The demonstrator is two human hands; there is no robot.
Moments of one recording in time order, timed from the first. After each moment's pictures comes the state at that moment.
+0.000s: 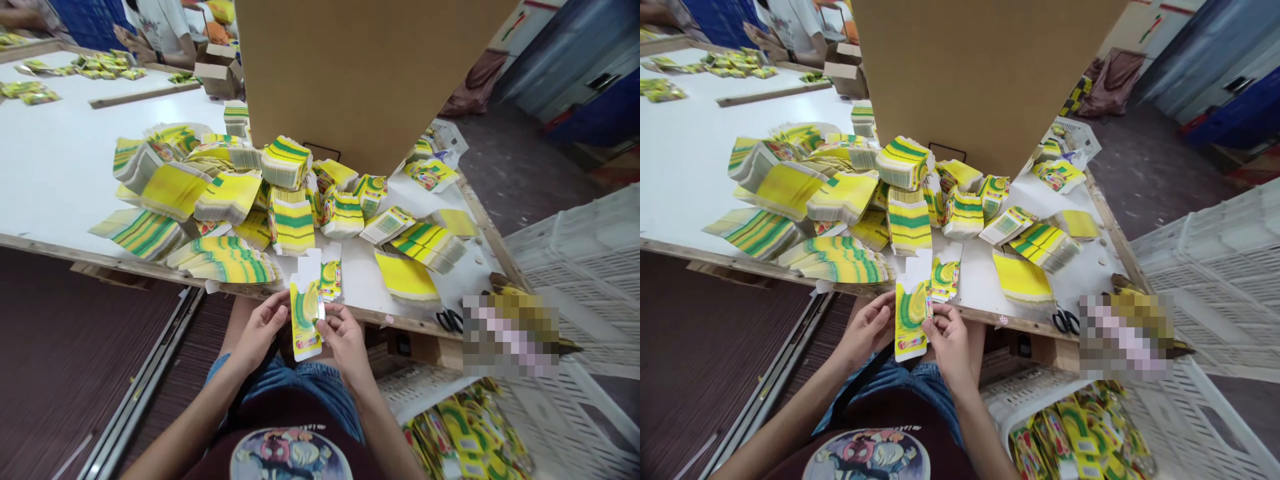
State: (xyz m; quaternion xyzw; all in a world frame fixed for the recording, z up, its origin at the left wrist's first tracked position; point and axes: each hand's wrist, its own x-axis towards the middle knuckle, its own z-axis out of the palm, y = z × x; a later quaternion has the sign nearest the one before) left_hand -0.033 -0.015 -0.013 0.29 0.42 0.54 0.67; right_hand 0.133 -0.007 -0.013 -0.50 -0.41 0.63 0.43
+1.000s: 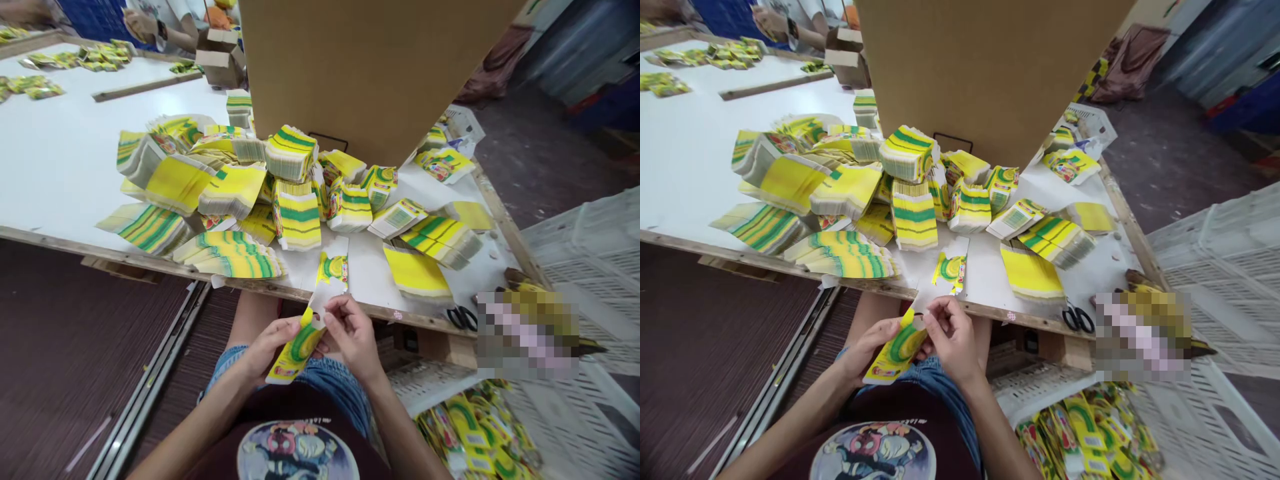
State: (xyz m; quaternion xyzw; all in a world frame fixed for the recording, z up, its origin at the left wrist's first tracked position) left_hand -0.028 -0.032 -0.001 0.18 0.30 0.41 0.84; right_hand 0.135 -0.002 0.009 -0.46 -0.57 0.54 0.42
